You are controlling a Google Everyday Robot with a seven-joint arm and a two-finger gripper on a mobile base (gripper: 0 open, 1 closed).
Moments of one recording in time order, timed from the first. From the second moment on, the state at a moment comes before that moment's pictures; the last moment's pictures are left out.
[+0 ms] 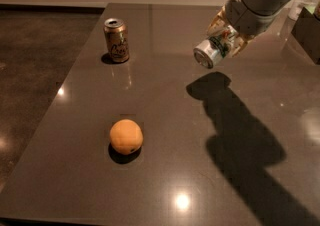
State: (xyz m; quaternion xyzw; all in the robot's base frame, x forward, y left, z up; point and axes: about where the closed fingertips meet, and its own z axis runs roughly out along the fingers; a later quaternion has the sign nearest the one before) arm 0.601 -0.165 0.953 -0.89 0.36 -0.23 0.16
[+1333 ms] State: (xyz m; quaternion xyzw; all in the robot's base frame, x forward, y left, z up) arm 0.599 -0.168 0.980 -0.91 0.21 -0.35 0.12
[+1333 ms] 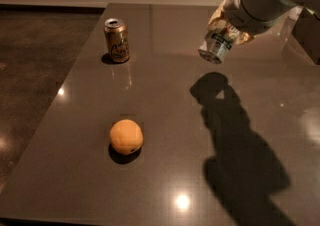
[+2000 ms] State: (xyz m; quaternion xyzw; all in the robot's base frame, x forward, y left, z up) arm 0.601 -0.156 0.981 -0.90 0.08 -0.39 0.15
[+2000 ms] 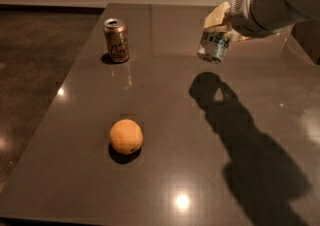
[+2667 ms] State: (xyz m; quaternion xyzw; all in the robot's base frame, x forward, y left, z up) arm 0.571 -0.130 0.957 -0.87 -0.06 -0.44 0.21
